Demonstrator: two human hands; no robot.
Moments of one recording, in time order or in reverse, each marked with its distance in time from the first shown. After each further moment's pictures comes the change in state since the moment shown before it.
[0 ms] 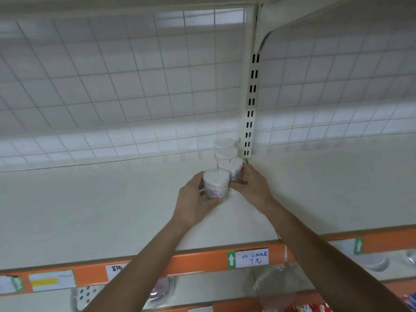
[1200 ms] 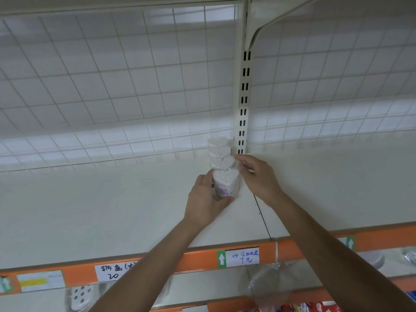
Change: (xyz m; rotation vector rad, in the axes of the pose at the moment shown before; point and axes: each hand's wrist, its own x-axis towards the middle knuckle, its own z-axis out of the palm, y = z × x) left_hand 0.009 -0.001 0.043 0.245 0.038 0.084; right_hand -0.004 -0.017 -0.035 -0.181 0.040 -0.130
